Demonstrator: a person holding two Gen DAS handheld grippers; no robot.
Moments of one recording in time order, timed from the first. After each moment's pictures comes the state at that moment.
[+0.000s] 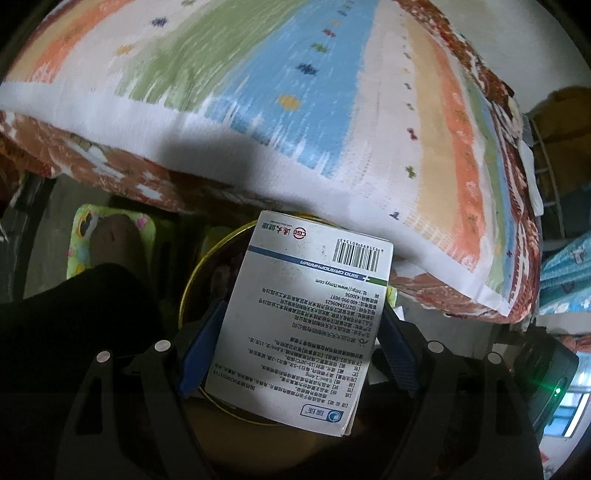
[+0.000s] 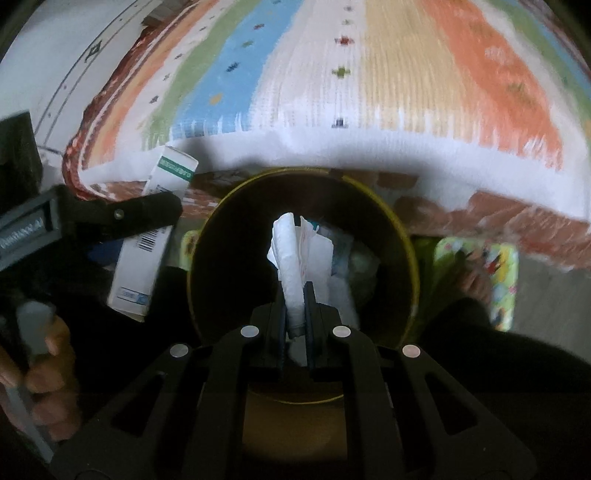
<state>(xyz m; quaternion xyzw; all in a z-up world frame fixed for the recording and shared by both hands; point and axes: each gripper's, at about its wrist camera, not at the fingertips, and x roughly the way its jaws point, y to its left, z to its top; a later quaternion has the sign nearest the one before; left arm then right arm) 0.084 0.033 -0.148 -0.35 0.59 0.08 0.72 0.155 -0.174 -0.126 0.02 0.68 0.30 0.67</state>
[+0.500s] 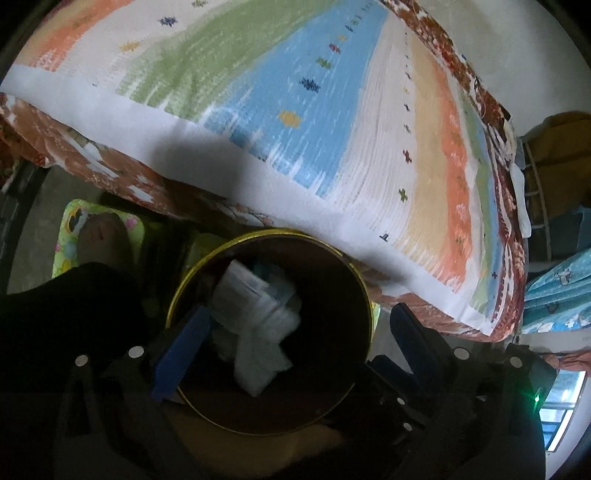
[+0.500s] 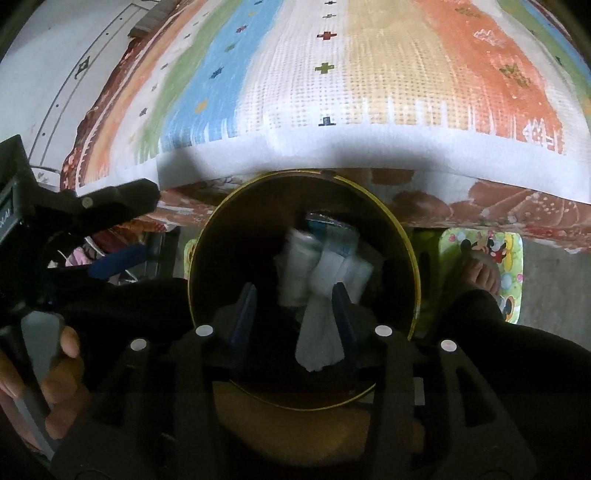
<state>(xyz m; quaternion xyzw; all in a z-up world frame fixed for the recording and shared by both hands) 0.085 0.041 -0.141 -0.39 0.56 0.08 0.73 0.158 -0.177 -0.124 0.03 0.67 0.28 0.69</state>
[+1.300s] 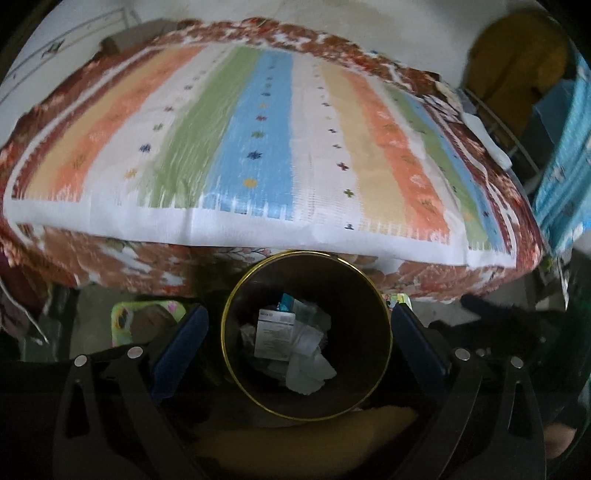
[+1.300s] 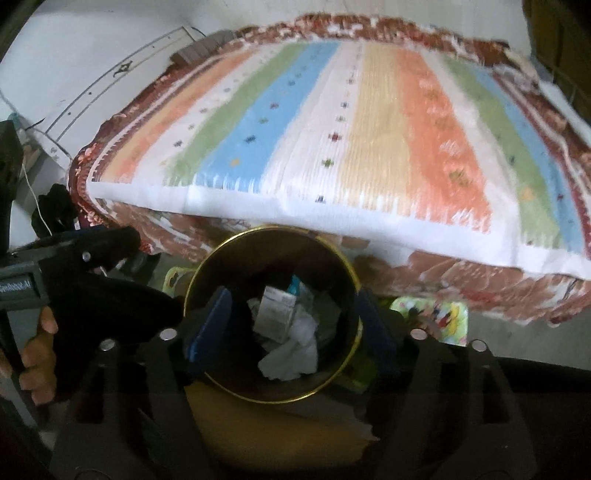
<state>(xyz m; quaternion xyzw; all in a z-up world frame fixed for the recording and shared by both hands) 0.023 0.001 -0.061 -0.17 0.49 0.04 0.86 0.107 -0.217 -0.032 -0.05 0.52 0.30 0.80</state>
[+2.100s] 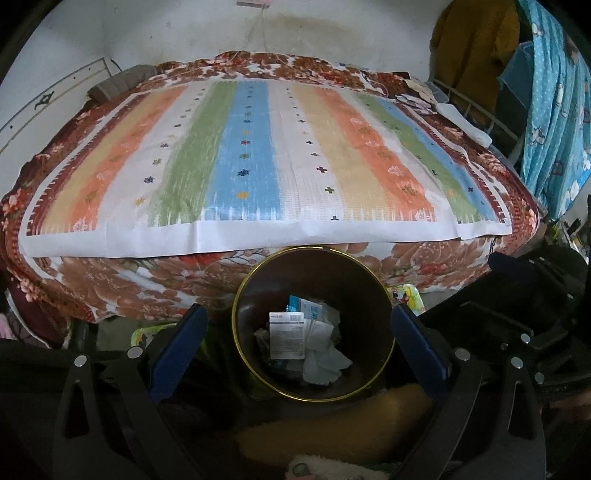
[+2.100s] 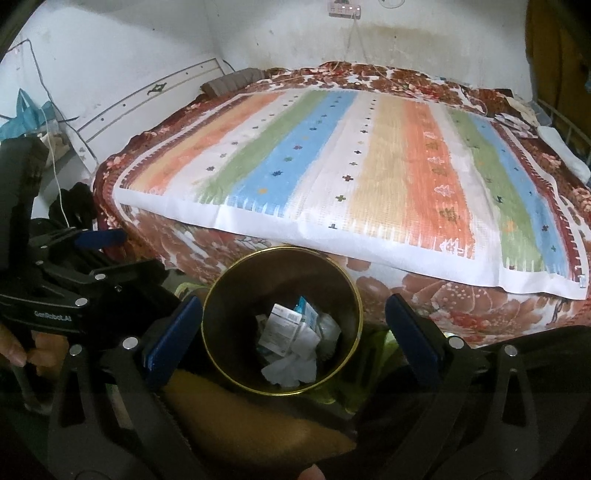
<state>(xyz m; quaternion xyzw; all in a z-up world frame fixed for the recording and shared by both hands) -0.028 -0.027 -0.049 -0.10 0.45 0.03 0.89 0.058 -0.239 -0.001 -0.05 0.44 0.33 0.83</state>
